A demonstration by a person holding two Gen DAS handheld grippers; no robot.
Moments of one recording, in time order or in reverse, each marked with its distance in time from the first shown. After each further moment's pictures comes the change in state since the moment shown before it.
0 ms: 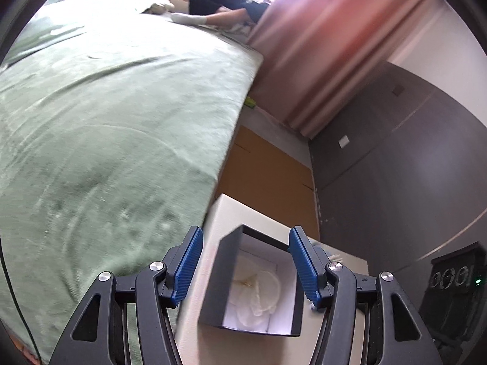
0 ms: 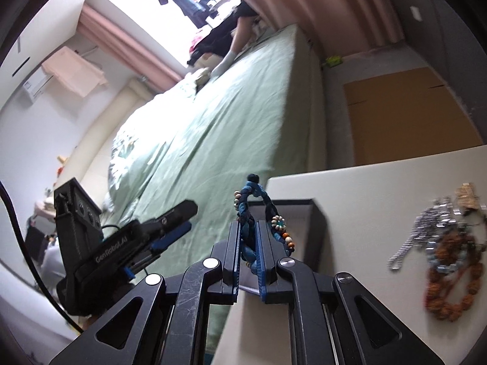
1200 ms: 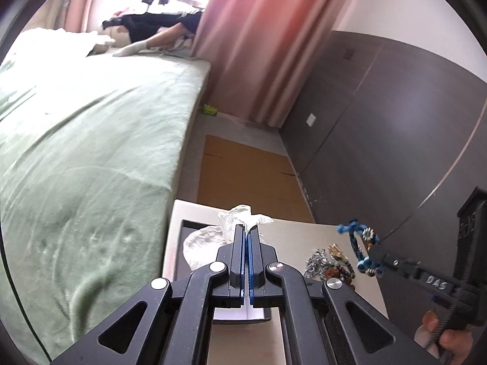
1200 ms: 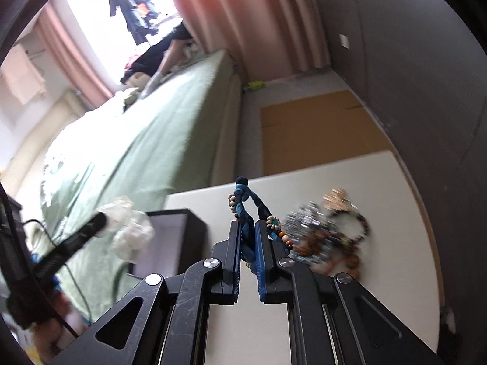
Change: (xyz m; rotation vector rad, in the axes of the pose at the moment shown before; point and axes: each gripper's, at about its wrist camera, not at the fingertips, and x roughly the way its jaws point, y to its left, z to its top) left arm -0.006 -0.066 -0.030 0.290 -0.022 -0.050; right arm -0.087 -0.040 -0.003 0.005 -0.120 -0.393
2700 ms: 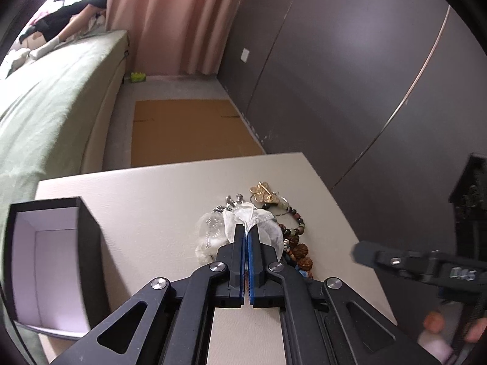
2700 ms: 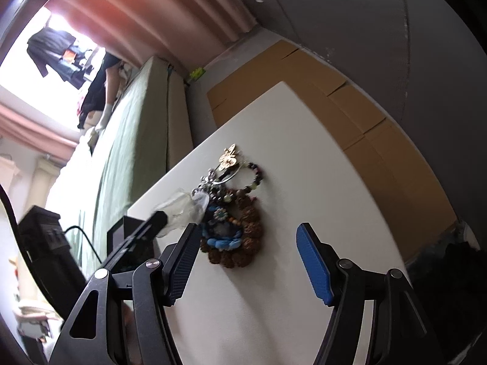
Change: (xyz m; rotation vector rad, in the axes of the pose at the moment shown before) left arm 0.104 -0.139 -0.060 0.264 0.234 -0.160; right arm -0.004 -0.146 -0.040 0.407 0.114 -0.020
